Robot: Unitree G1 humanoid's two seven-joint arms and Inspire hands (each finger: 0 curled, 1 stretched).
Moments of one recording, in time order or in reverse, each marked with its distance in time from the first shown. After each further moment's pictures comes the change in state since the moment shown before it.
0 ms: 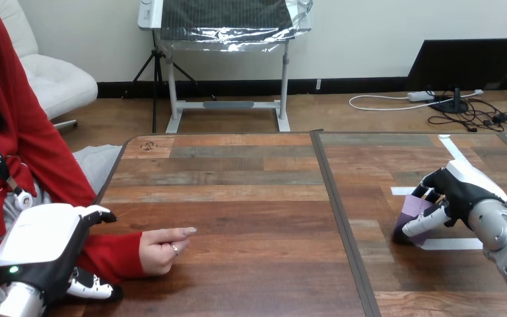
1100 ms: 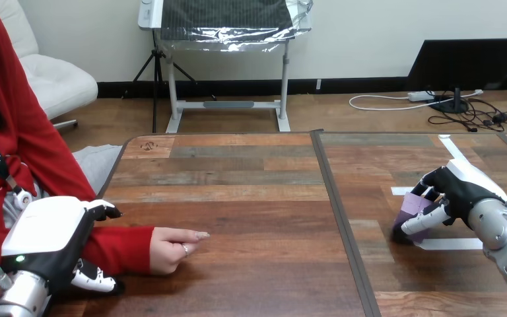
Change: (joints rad) left arm -0.075 0.016 -0.048 0.071 -0.031 -0.004 -0.012; right arm 0.000 0.000 -0.007 0.000 0.017 -0.005 0.000
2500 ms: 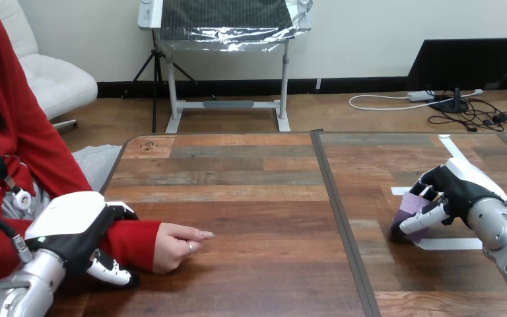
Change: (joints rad) left arm -0.114 0.008 -0.072 0.001 -0.077 0.074 -0.246; right arm 0.000 0.000 0.000 0.000 0.002 -0.013 -0.003
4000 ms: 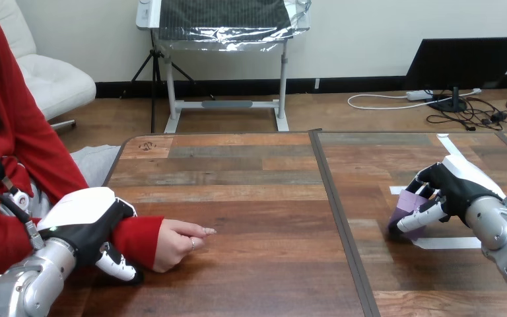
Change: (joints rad) left arm -0.062 -0.005 -0.047 -0.006 -0.047 0.079 -0.095; right arm 0.000 0.000 0.005 0.000 -0.004 -0.029 -0.009
